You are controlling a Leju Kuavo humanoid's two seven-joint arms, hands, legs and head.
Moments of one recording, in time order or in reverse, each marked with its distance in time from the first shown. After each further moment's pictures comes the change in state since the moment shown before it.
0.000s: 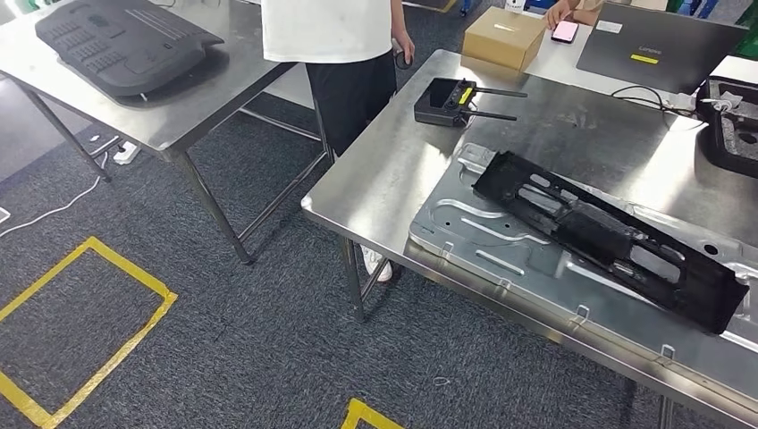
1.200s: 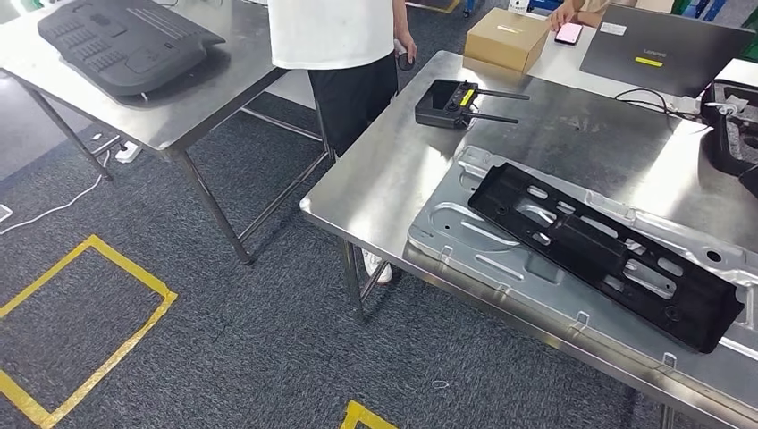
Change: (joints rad) left arm 0.010 -0.008 0.000 0.000 0.034 0.005 0.039; right arm -0.076 0.067 0.129 -0.091 -0.064 -0.129 -0.038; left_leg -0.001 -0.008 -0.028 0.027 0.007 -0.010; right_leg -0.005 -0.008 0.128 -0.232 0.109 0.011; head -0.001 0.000
